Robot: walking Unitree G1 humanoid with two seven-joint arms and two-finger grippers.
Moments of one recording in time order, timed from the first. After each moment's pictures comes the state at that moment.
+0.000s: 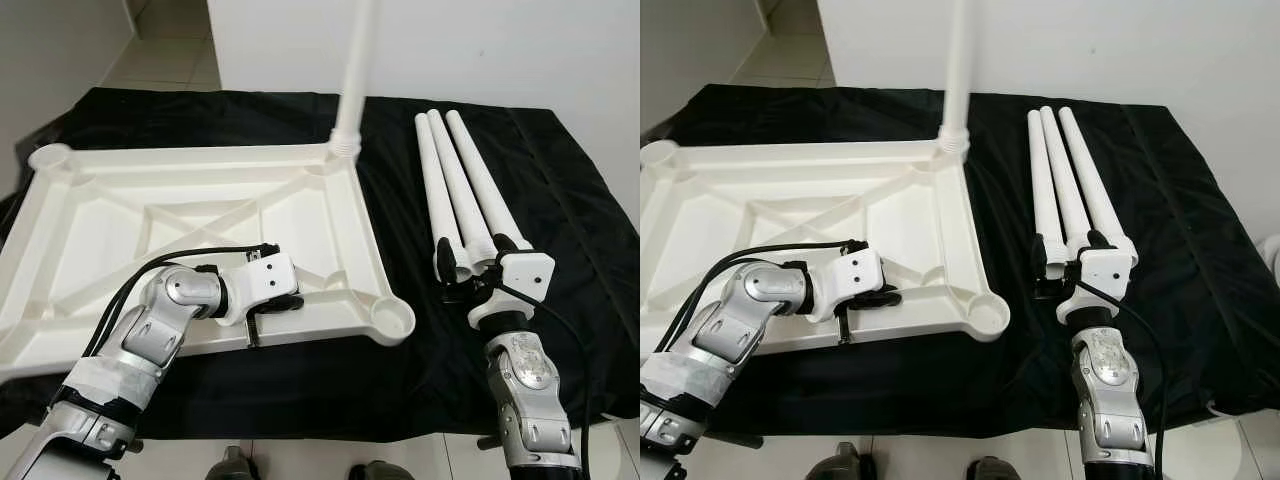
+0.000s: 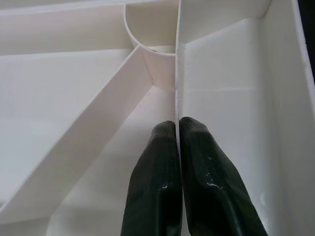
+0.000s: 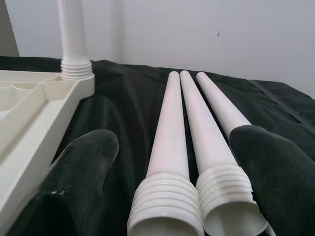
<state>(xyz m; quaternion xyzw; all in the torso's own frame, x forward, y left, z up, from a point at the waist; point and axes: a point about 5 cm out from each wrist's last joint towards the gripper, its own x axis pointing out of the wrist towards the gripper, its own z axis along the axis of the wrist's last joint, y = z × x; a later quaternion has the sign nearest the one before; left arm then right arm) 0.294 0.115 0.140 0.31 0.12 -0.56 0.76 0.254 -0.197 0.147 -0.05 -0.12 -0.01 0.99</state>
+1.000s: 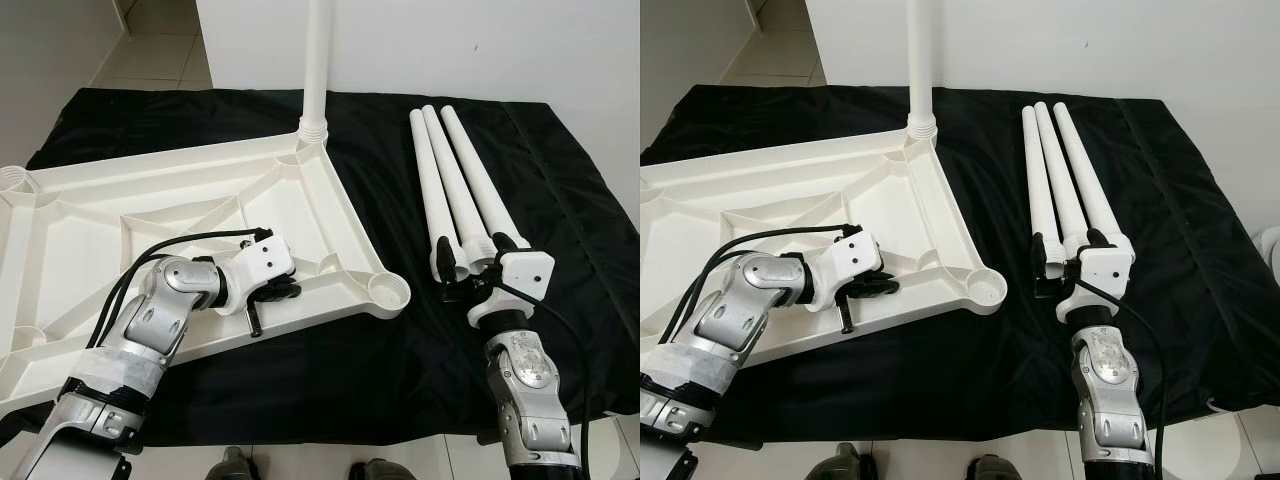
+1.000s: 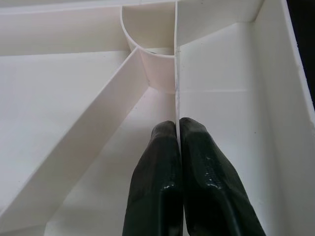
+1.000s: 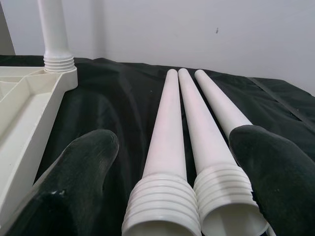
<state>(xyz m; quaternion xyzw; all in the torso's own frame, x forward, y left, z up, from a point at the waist) 0.303 0.117 0.145 0.29 0.13 -0.54 0.78 0.255 -0.196 0.148 -0.05 -0.13 0.00 0.99</state>
